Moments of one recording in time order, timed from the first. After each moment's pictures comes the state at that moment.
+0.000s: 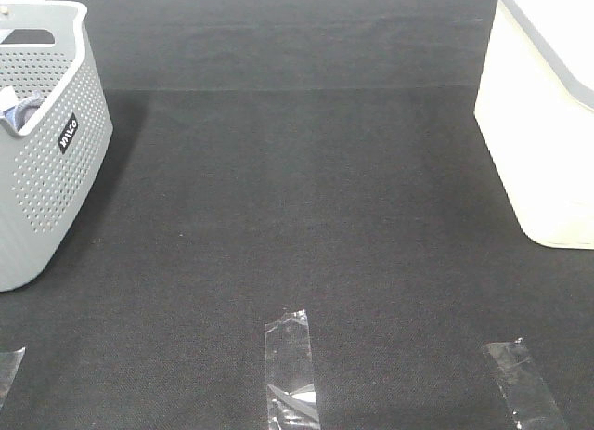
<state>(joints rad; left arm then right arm) -0.01 0.00 -0.51 -0.09 1.05 0.20 0.06 0.00 -0.50 0.04 1.06 -0.07</state>
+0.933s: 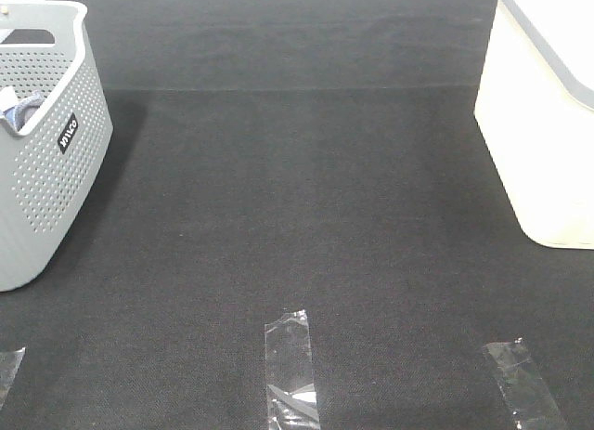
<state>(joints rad) -0.01 0.00 -0.51 -0.09 1.05 0.20 0.06 0.00 -0.50 0.04 1.06 -0.07</state>
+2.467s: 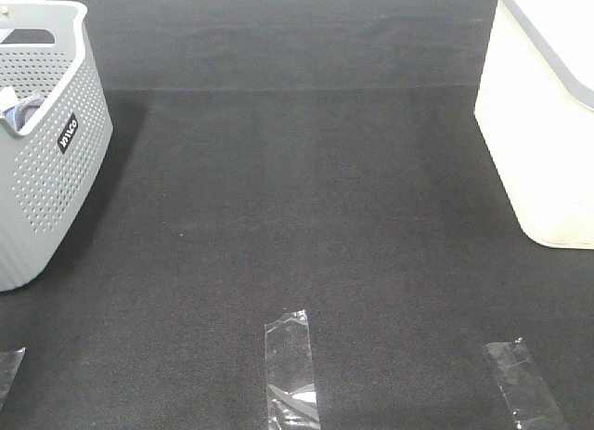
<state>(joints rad) -0.01 0.62 -0.69 0.21 0.52 -0.03 0.06 0.00 -0.50 0.04 1.06 -0.07</state>
